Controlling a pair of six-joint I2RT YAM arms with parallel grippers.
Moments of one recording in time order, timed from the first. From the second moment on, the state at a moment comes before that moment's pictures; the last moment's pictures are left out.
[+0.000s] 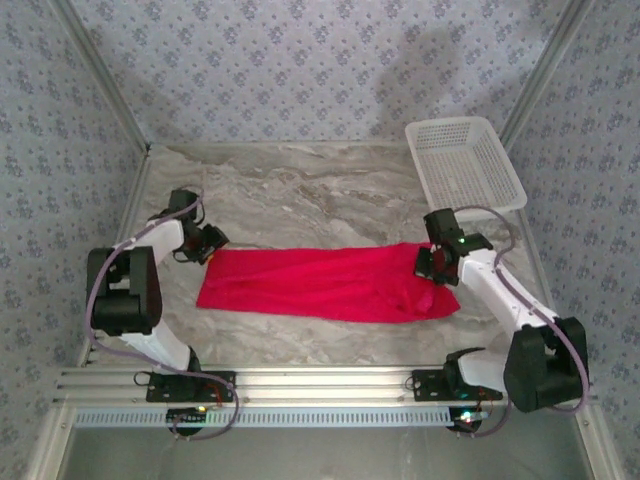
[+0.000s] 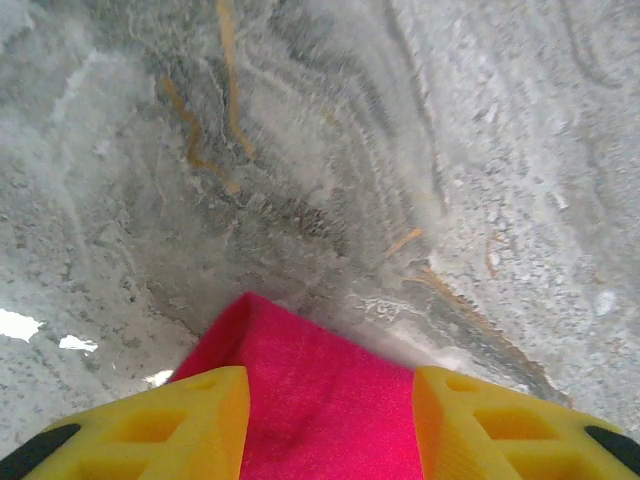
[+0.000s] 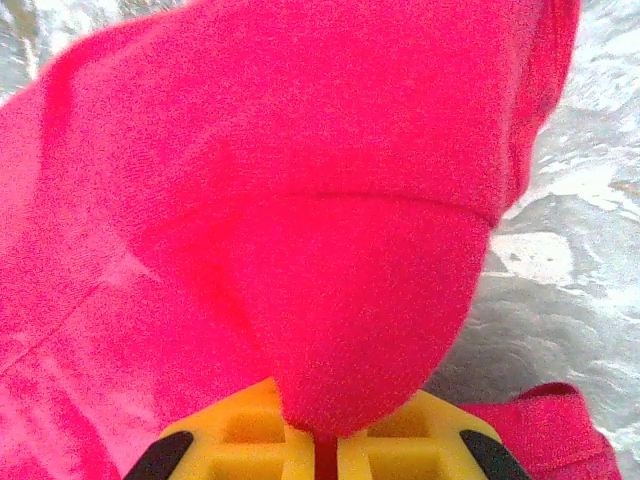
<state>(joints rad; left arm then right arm) 0.01 1.65 0.97 -0.53 0.19 -0.66 0.24 1.21 0.84 -0.85 0.07 0.52</state>
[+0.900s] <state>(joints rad) 0.32 1.49 0.99 -0.61 0.35 -0.69 1.03 1.91 1.91 -0.94 0.21 0.68</state>
